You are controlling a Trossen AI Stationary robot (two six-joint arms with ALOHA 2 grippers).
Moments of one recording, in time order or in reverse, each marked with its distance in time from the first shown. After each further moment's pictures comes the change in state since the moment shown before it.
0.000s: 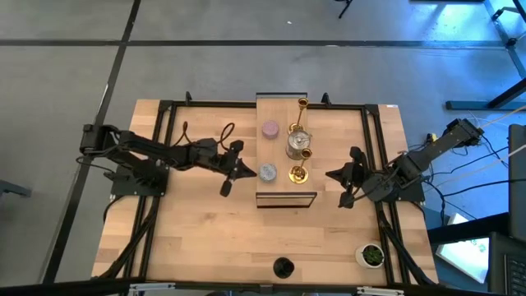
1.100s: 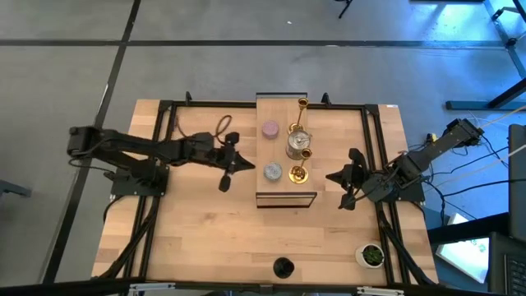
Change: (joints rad) left arm -0.009 -0.155 0.107 -0.300 -0.107 0.047; right arm 0.000 0.000 0.000 -0.016 -0.054 0.000
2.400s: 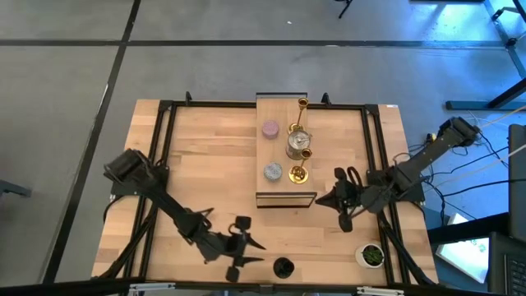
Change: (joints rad) left arm -0.778 0.619 0.364 0.194 -0.669 -0.239; right arm 0.086 0.156 0.000 0.379 -0.156 0.045
